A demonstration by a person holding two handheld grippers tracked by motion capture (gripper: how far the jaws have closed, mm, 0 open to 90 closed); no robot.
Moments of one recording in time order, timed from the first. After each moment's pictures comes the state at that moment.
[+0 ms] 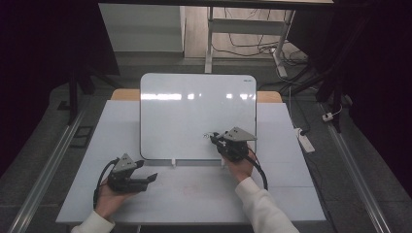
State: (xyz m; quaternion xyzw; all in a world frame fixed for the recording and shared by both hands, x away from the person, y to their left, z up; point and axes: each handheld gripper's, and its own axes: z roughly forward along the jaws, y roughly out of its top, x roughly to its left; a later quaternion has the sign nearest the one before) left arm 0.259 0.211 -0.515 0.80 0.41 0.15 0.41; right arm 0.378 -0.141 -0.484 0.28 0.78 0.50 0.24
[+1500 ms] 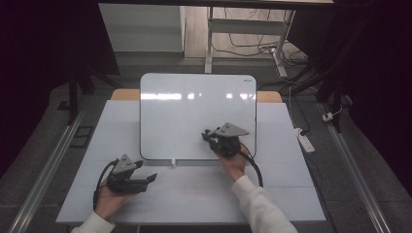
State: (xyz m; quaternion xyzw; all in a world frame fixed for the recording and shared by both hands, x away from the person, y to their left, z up) left arm 0.257 0.209 -0.515 0.80 0.42 0.16 0.40; right arm 0.385 -0.116 -0.483 0.25 0.79 0.51 0.21
